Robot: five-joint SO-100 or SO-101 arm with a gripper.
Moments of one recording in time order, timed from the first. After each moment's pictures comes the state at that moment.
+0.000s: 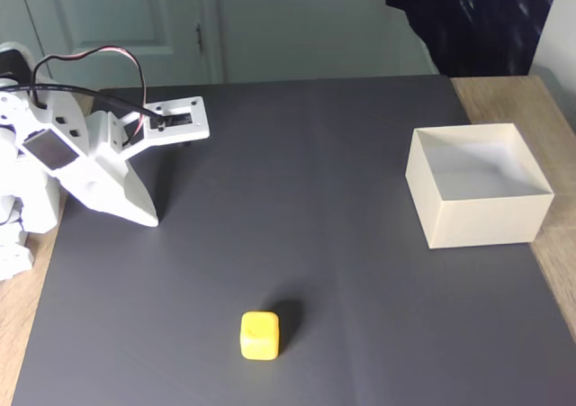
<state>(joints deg) 13.3 187.6 182.5 64.3 168.8</state>
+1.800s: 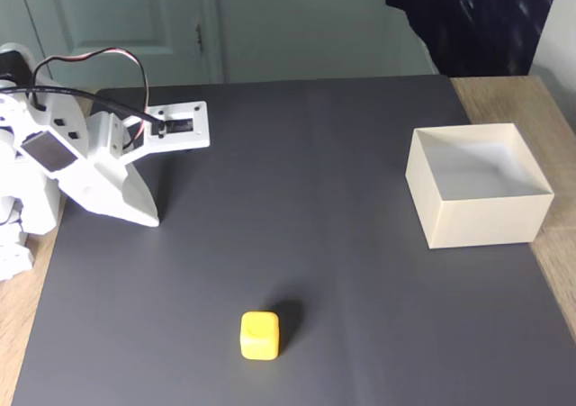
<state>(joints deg) 15.5 187.6 182.5 63.4 173.9</state>
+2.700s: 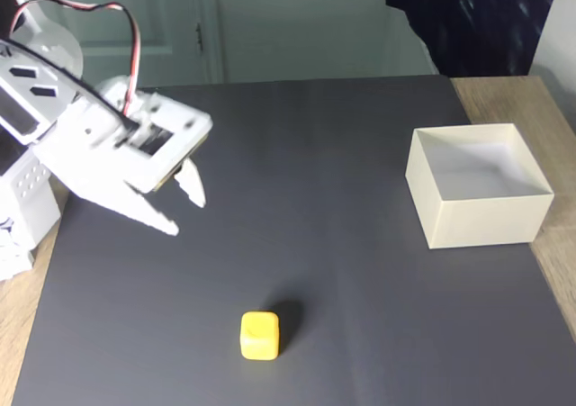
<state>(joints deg) 46.8 153.8 147.7 48.3 196.2</state>
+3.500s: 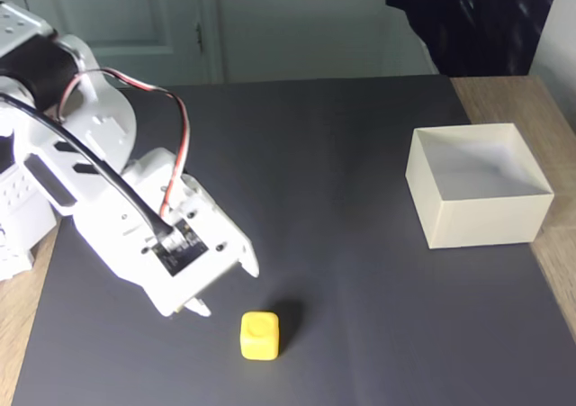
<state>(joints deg) 55.6 123.6 141.2 26.5 198.5</state>
